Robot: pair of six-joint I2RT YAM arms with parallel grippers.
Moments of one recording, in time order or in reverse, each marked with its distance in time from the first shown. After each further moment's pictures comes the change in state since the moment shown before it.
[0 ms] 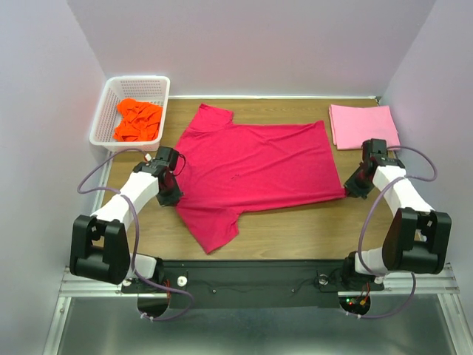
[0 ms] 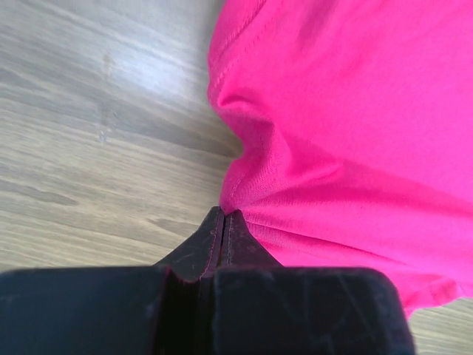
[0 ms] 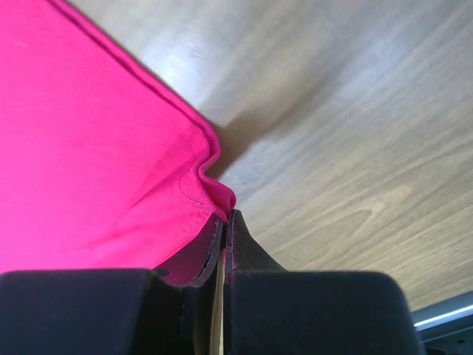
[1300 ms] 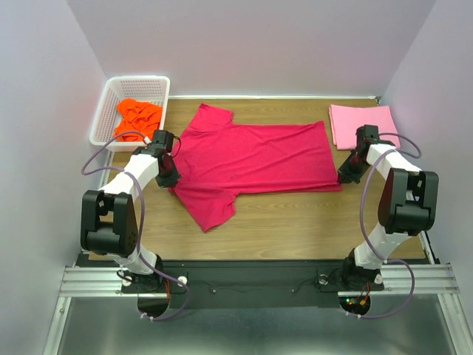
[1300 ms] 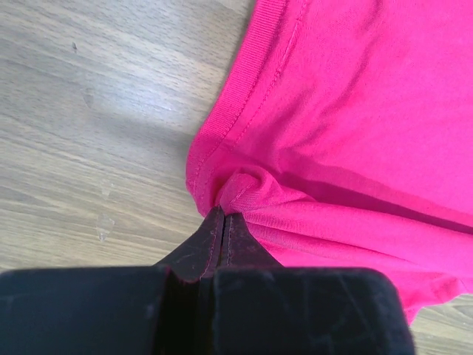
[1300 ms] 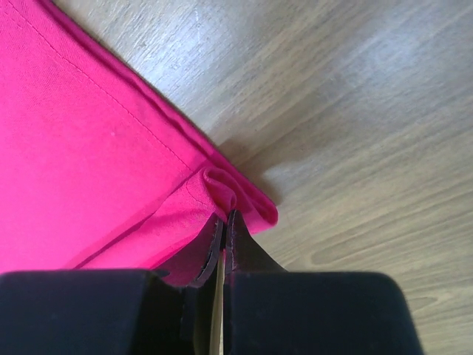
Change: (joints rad) left arm 0.092 0.200 0.179 0.118 0.024 0.098; right arm 0.000 0.345 0.251 0.051 -0.108 -0.054
